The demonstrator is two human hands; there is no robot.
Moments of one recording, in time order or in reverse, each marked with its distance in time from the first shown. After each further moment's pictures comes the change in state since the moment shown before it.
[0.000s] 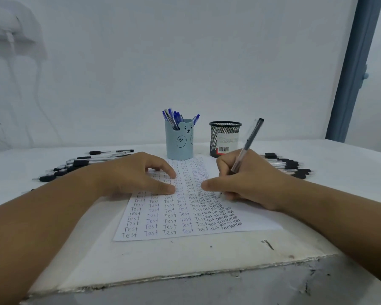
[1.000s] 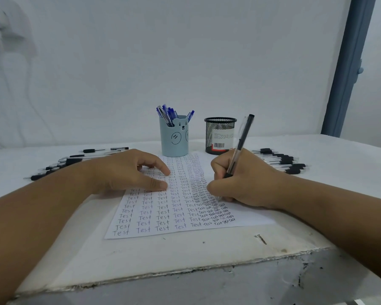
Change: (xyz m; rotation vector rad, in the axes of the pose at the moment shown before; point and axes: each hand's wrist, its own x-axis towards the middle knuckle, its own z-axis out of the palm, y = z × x) left_hand -0.001 0.001 0.001 -0.028 -0.007 0.017; right_hand -0.003 0.007 -0.002 -0.202 -0.011 -0.047
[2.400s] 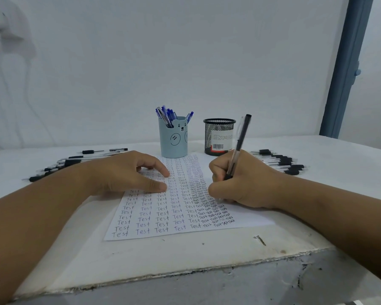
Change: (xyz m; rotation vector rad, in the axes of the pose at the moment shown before) left_hand 0.002 0.000 -0.001 0.014 -0.028 -0.002; right_hand 0.003 0.005 -0.001 -0.003 -0.032 -0.042
